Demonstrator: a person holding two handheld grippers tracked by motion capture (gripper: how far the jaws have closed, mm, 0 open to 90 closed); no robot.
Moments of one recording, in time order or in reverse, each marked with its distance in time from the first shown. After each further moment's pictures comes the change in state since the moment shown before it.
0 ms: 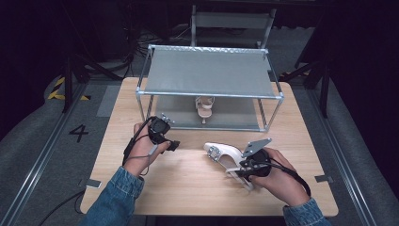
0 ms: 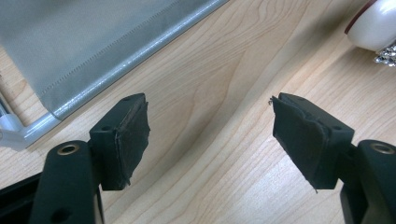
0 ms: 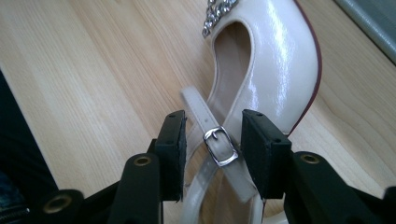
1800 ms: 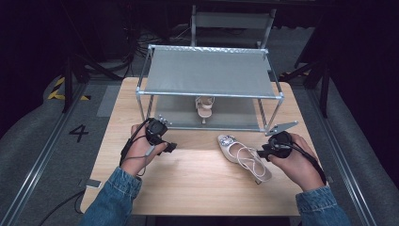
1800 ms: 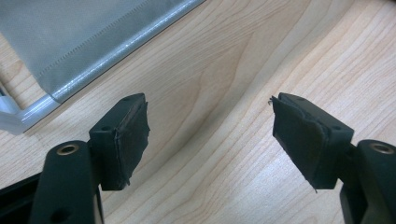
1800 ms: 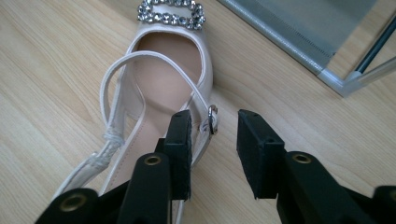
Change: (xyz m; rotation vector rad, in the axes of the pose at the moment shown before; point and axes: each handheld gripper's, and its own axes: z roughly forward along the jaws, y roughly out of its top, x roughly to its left) left arm 0.006 -0.006 0.003 0.043 -0.007 -0.004; right arm -0.062 -0.018 -0.035 -0.030 -0.163 0.210
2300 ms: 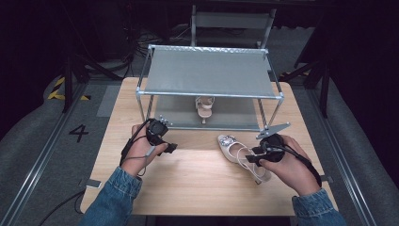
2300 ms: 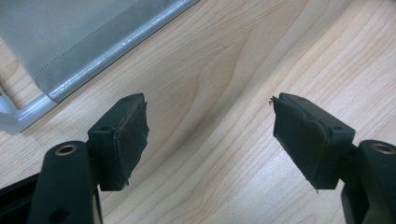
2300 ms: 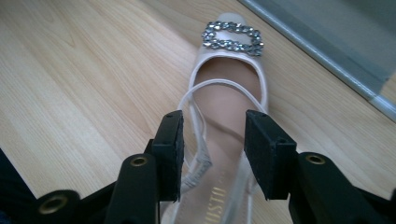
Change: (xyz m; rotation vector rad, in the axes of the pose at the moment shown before) left arm -0.001 0.000 0.000 0.007 -0.003 0.006; right arm 0.032 0.015 -0.004 -0.014 0.100 -0.023
